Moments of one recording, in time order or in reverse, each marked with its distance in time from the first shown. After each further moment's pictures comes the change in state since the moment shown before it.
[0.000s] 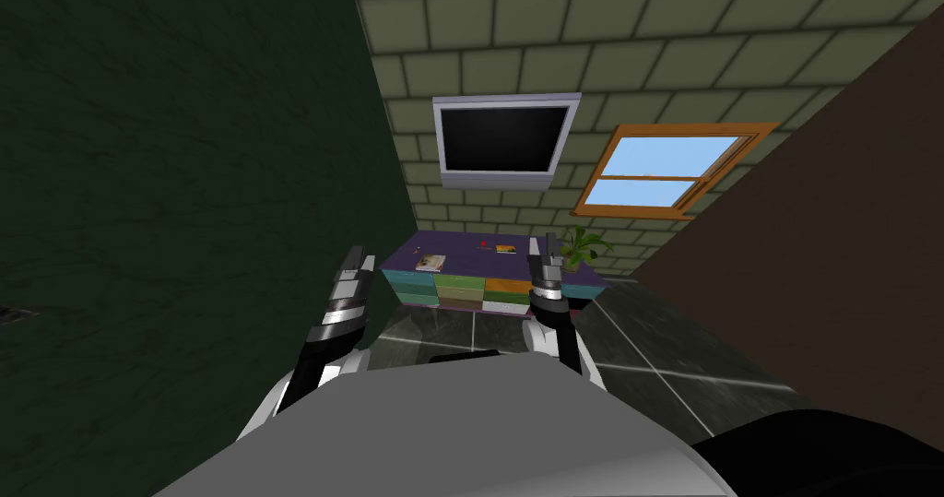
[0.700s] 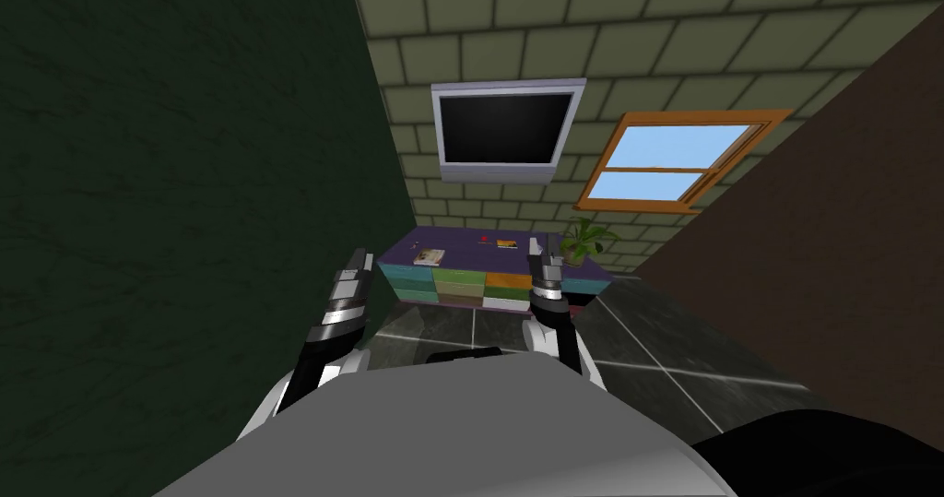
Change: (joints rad) left arm 0.000 0.000 0.000 0.000 0.000 0.000 0.000; right arm 0.000 0.000 0.000 0.000 0.000 0.000 0.000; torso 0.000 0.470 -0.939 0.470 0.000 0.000
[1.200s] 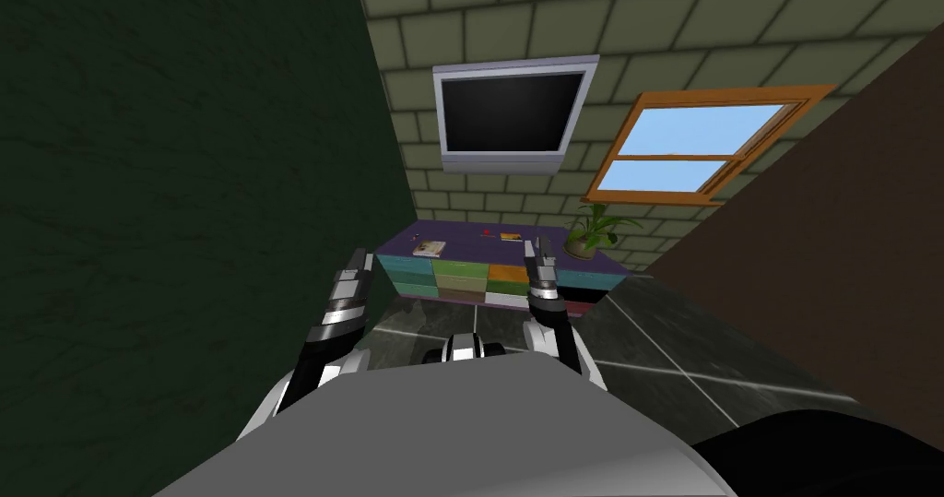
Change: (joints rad) left arm 0.000 0.000 0.000 0.000 0.000 0.000 0.000; right arm -0.006 -0.040 0.004 0.033 0.019 0.021 -0.002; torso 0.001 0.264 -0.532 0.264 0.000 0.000
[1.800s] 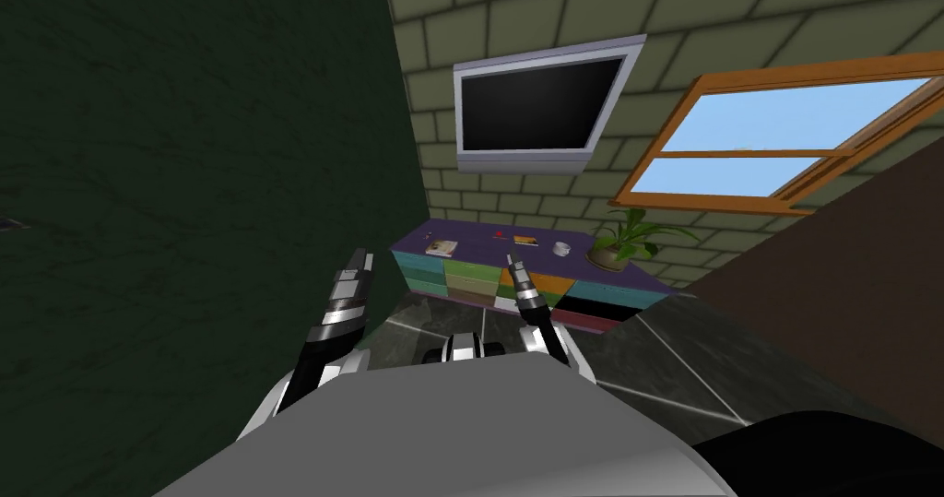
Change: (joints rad) left arm 0.000 0.000 0.000 0.000 0.000 0.000 0.000; right arm -0.025 -0.091 0.068 0.128 0.145 0.189 0.003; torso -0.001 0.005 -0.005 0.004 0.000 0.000
